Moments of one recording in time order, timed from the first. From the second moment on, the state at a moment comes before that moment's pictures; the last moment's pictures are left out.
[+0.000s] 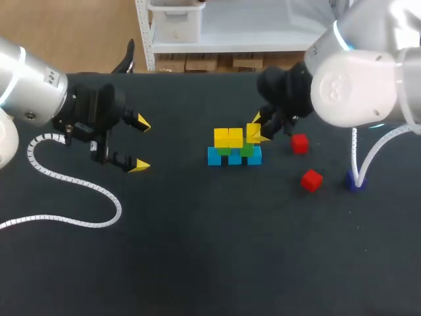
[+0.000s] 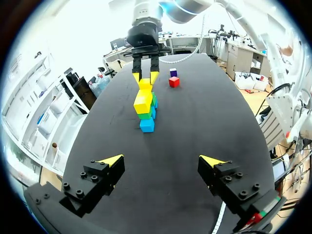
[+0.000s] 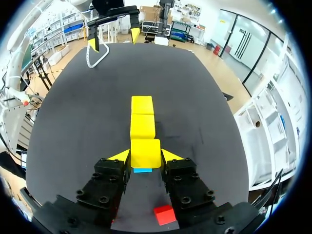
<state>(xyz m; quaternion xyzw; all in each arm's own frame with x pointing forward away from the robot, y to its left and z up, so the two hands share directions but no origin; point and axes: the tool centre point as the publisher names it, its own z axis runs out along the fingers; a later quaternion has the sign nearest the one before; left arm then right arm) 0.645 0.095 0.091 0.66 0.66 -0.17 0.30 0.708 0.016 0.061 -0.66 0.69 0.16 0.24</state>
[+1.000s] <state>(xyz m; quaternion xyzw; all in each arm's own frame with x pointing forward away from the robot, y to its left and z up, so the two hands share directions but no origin) 0.645 0.095 0.091 0.66 0.66 -0.17 0.30 0.705 0.022 0.057 -0.67 0.69 0.17 0.23</state>
